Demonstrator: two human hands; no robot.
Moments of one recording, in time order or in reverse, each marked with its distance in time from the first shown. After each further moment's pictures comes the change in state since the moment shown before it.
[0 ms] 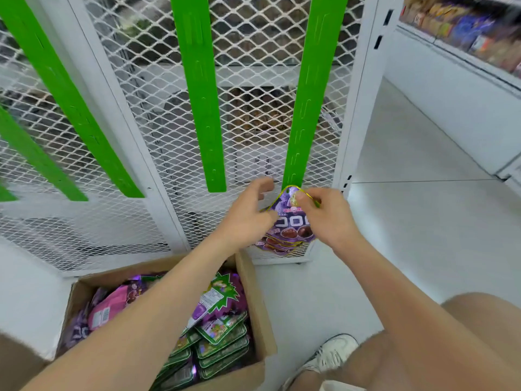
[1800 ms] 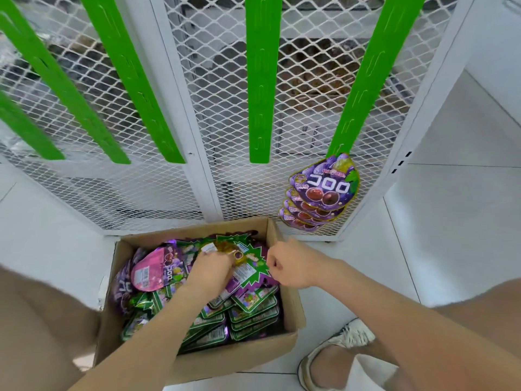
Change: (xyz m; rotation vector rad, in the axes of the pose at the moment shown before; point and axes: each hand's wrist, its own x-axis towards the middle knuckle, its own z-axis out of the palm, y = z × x) left_hand -0.108 -0.226 -0.030 1.075 -0.218 -0.164; right_hand -0.066 0.010 0.127 -0.581 -0.947 -0.202
